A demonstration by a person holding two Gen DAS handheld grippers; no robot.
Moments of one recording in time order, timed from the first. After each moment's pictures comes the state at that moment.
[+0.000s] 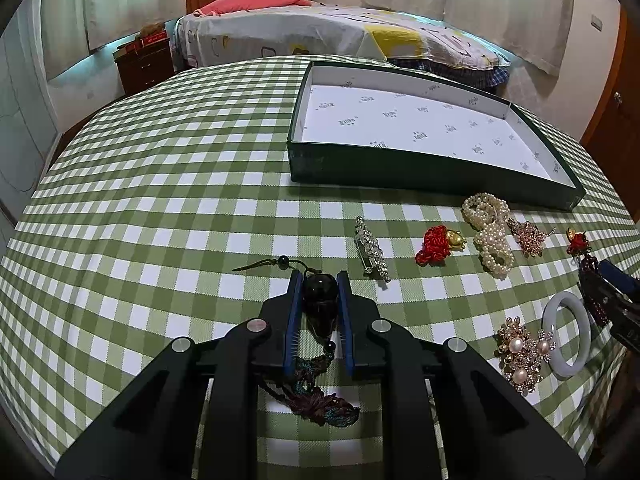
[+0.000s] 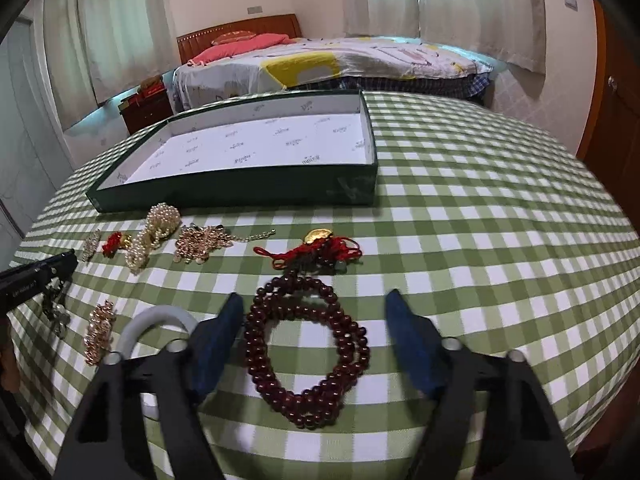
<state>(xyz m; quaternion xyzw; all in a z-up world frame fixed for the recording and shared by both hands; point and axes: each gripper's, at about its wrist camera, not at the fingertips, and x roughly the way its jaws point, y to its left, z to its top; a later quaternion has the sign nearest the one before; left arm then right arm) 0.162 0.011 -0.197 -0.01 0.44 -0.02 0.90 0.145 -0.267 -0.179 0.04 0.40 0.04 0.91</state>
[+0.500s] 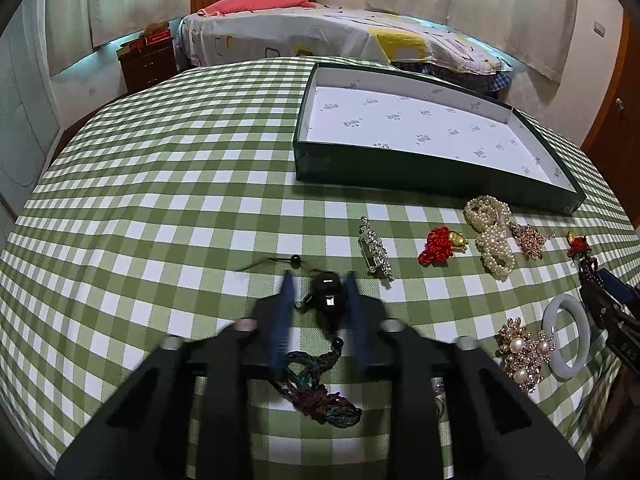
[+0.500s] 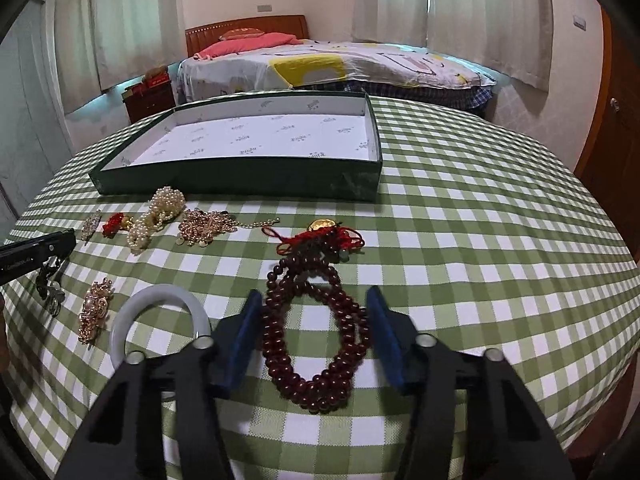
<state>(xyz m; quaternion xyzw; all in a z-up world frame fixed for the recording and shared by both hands) 0.159 0.014 -0.197 -0.02 0.43 -0.02 0.90 0.132 -0.260 -0.179 0.01 0.39 0.04 0.92</state>
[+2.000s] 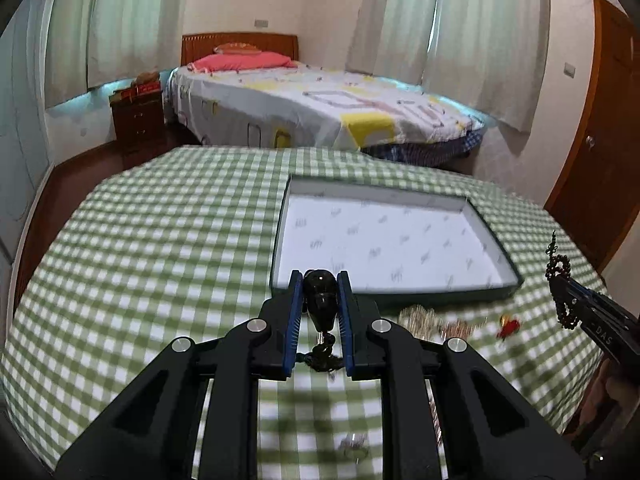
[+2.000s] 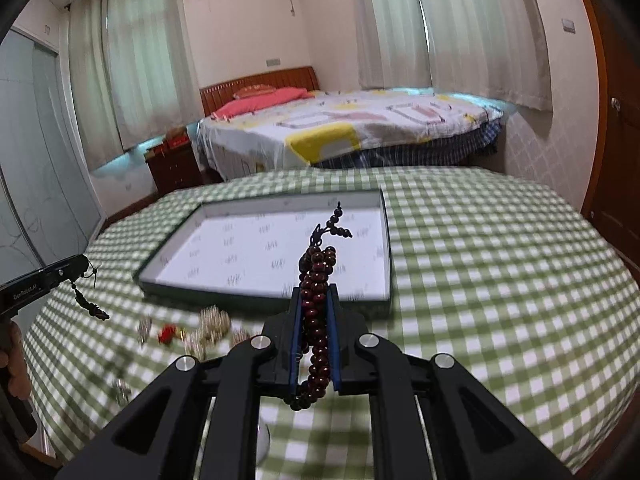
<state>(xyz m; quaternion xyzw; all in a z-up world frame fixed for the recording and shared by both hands) 0.164 0.012 -0.093 -0.04 0.32 -0.05 0.94 0.157 -0.266 -0.100 0.07 0.30 0.07 0.95</state>
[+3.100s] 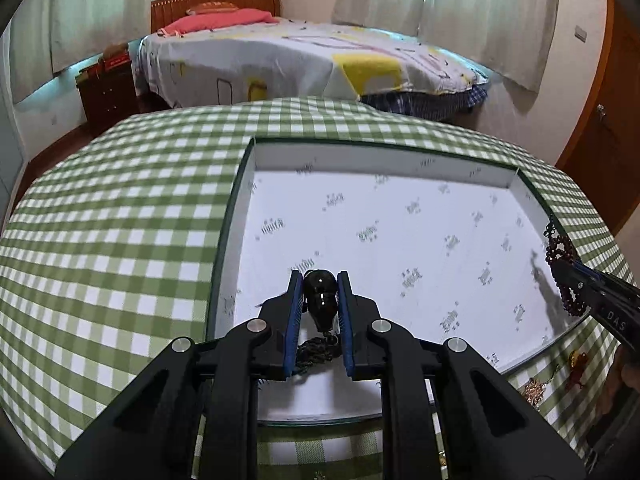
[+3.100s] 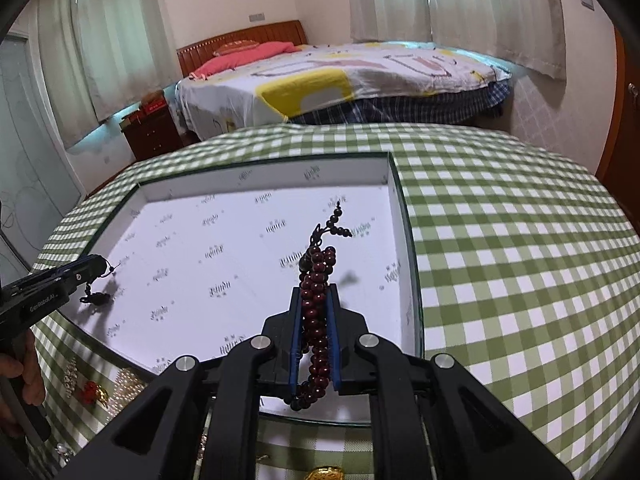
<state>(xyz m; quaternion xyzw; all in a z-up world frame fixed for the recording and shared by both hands) 0.305 -0.012 -0.183 -0.02 0.41 -0.08 0.91 0.280 -0.265 -0.161 0.07 0.40 0.06 0.91</state>
